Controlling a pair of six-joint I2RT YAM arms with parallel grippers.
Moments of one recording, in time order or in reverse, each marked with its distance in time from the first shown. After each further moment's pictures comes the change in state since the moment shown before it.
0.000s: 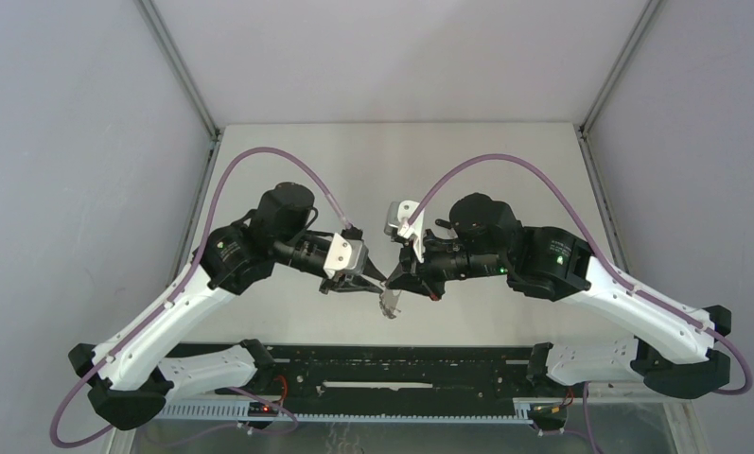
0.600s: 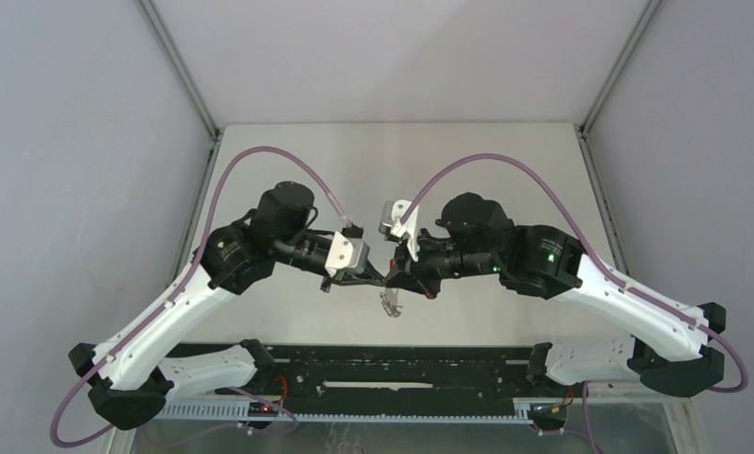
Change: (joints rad) left arm -0.001 0.002 0.000 0.018 -0.015 -0.013; right arm -0.003 0.024 0.000 0.000 0.018 -0.002
